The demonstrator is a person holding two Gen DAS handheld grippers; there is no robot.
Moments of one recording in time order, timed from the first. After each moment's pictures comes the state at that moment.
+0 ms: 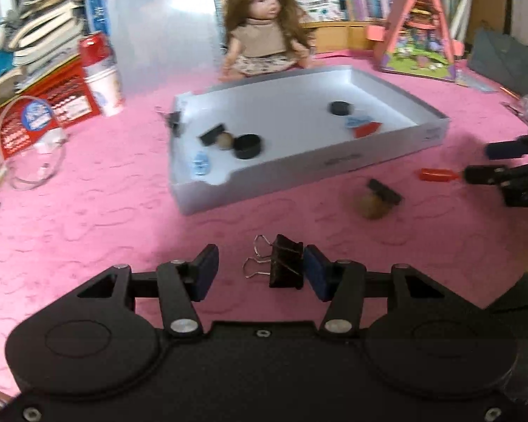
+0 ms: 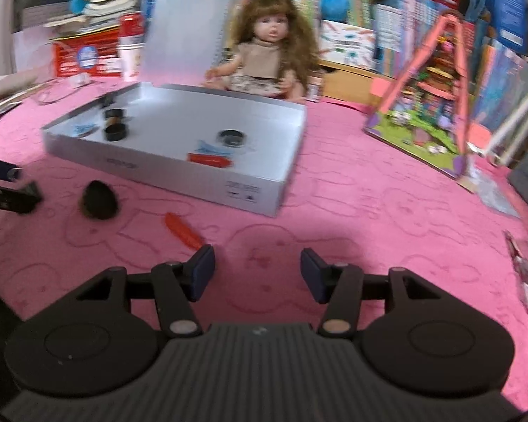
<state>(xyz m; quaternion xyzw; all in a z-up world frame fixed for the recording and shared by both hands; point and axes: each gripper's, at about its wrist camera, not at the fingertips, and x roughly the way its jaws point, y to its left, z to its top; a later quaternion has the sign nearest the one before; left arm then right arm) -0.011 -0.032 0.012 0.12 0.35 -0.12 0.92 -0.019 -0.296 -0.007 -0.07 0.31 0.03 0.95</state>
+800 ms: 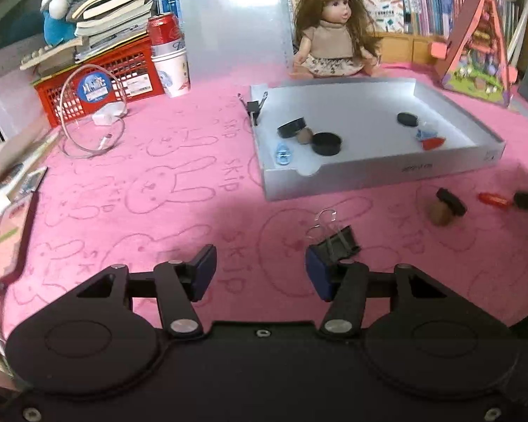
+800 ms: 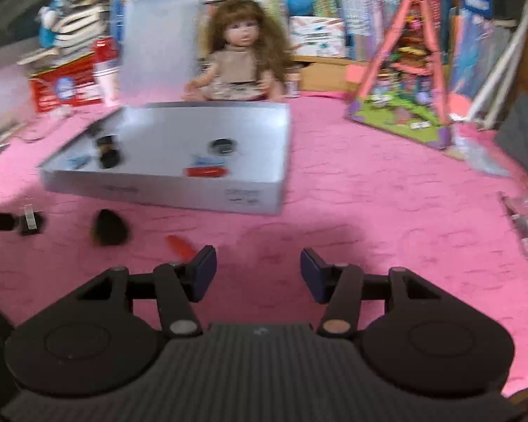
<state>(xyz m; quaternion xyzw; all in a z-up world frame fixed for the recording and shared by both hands) -0.016 0.009 0.020 0.07 0.35 -0.05 0.93 -0.028 -0.283 -0.004 0.00 0.32 0.04 0.95</state>
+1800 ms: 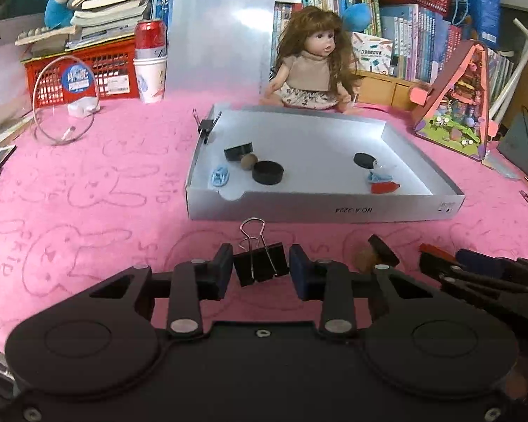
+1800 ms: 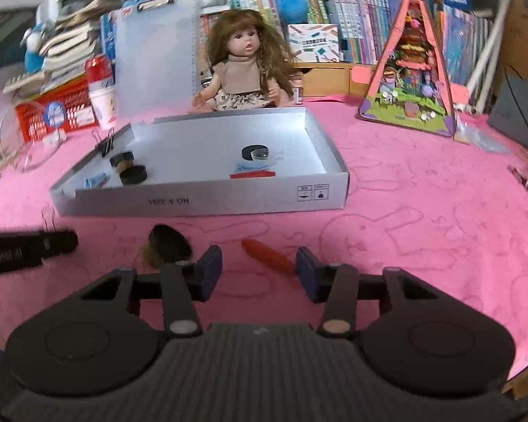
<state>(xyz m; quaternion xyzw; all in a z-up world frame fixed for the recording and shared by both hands) -0.017 -0.032 0.016 -0.01 0.32 -0.07 0.95 -0.030 -0.227 -0.015 0.03 0.28 -0.03 0.96</state>
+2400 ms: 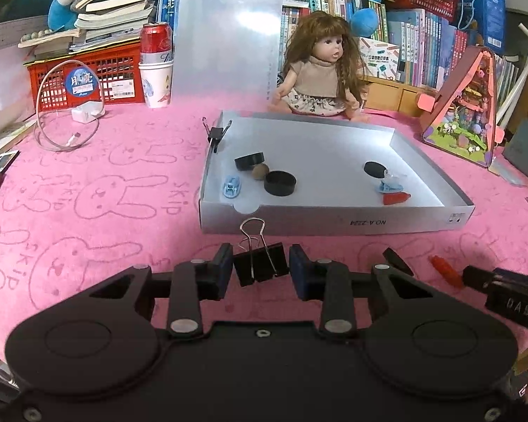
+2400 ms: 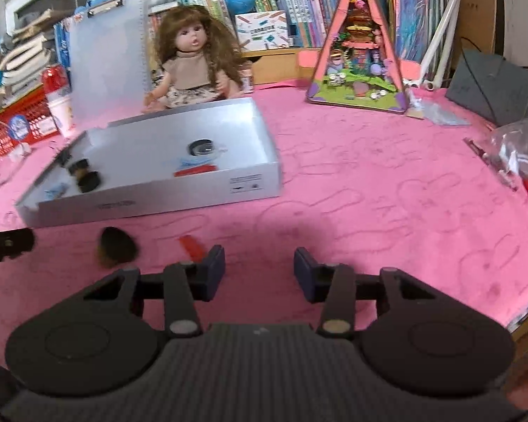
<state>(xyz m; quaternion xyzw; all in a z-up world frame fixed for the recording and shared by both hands) -0.007 -0.021 0.021 -0.02 0.31 -0.06 0.95 -0.039 -0.248 -0.008 0.09 0.31 -0.08 0.94</state>
